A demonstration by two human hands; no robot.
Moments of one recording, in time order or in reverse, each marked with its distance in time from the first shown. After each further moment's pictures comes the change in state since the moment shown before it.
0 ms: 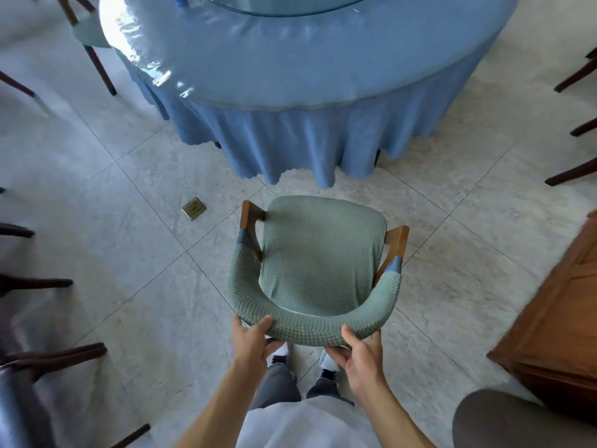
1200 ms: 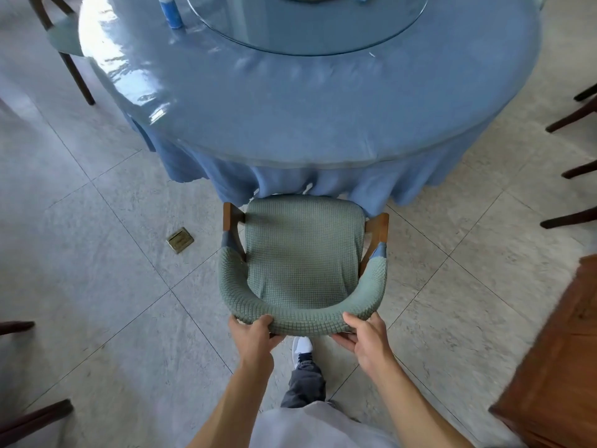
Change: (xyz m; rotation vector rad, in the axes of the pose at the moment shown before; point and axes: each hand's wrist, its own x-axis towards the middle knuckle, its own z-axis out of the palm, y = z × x) left_hand 0.118 0.160 0.105 -0.102 0.081 0.057; right_hand 0.133 -0.121 0.174 -0.228 -0.030 -0.020
